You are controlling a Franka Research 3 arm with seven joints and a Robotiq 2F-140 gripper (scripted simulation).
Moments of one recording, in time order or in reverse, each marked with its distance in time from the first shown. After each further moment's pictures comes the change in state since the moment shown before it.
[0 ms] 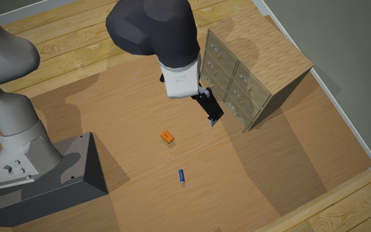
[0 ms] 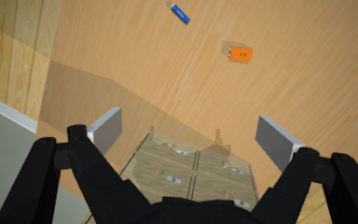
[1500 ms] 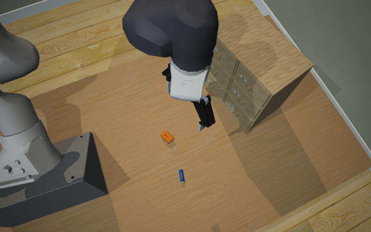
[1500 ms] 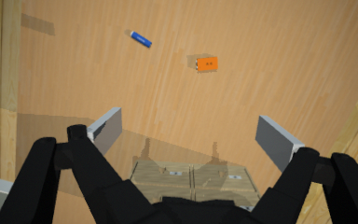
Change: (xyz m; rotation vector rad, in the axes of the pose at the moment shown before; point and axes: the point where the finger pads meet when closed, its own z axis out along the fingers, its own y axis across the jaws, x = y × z) arm 0.009 0.019 0.007 -0.148 0.112 0.209
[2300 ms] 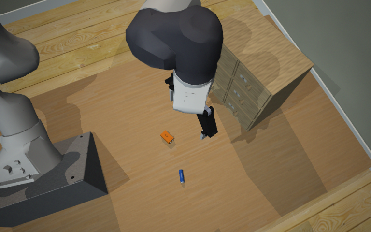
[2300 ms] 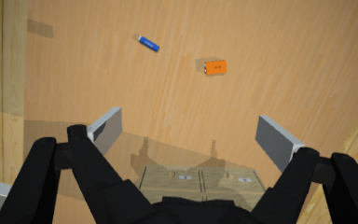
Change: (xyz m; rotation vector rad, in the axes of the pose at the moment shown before) arm 0.009 -0.023 0.005 -0.008 -0.004 0.017
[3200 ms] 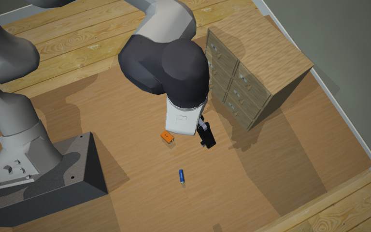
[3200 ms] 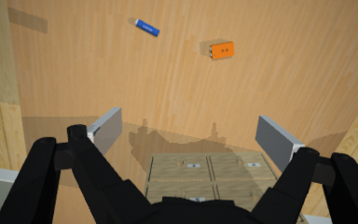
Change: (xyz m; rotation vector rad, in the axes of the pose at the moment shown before) arm 0.000 -0.015 0.024 -0.027 -0.133 0.048
